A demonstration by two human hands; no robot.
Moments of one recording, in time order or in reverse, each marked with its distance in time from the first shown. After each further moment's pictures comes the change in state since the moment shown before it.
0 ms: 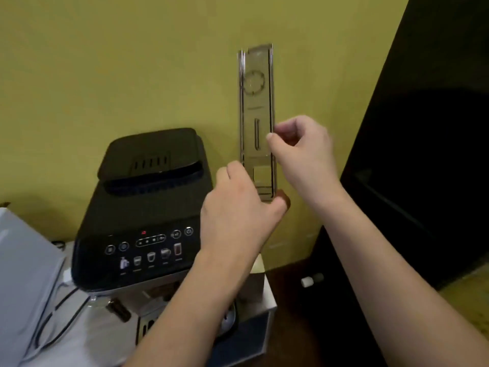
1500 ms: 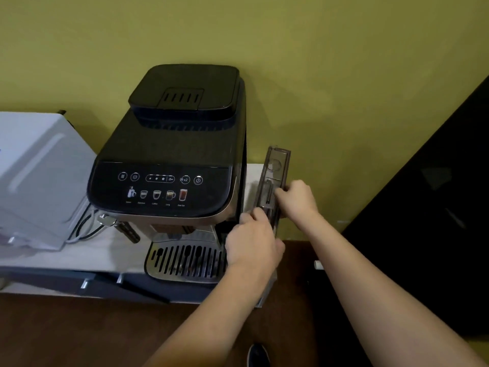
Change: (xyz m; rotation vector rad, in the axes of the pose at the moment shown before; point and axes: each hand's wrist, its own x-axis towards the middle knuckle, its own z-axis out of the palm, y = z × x) left_hand -0.052 -0.049 0.144 0.432 -0.323 -0.281; right_hand -0.039 0.162 0.087 -0.277 -0.660 0.432
